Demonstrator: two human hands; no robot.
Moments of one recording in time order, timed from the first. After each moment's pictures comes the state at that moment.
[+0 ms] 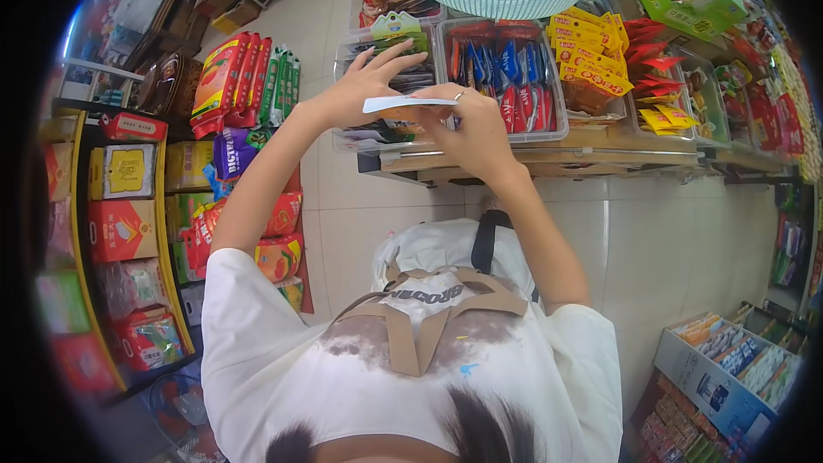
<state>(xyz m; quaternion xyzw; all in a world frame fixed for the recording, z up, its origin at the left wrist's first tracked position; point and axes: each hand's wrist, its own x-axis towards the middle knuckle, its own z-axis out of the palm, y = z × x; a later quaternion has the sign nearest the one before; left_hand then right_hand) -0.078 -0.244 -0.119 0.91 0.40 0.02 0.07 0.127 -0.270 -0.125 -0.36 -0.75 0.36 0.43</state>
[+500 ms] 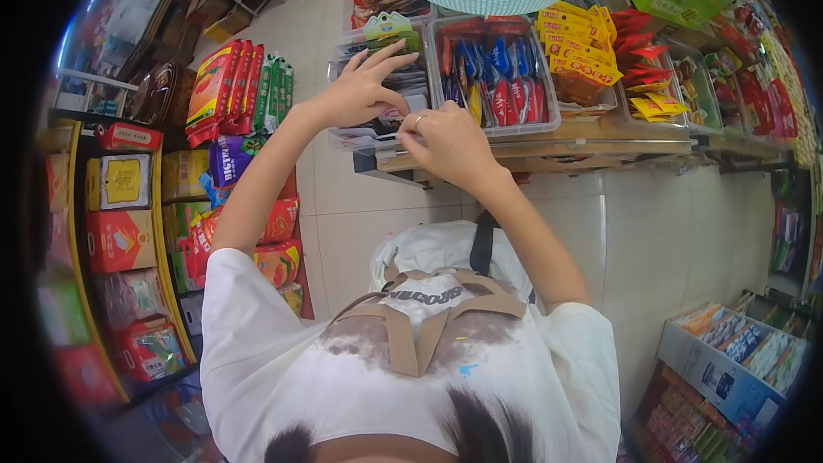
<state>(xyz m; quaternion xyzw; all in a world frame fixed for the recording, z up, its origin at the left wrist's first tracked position) -0.081 -0.248 -0.126 0.92 0.37 0.07 0.08 0.123 -0.288 -0.133 -0.36 -0.87 0.26 0.23</state>
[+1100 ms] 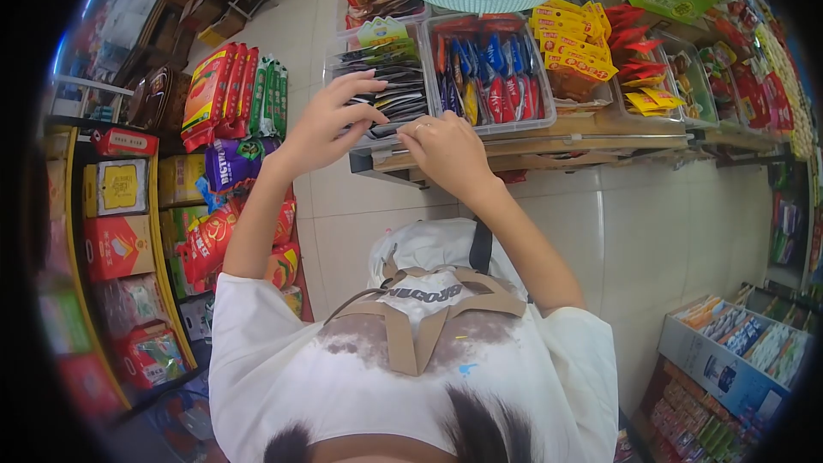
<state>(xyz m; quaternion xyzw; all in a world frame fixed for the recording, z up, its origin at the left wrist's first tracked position) -0.084 -0.299 -0.099 0.88 0.39 0.22 0.13 0.121 -0.301 -0.149 -0.40 -0.84 0.21 0.29</state>
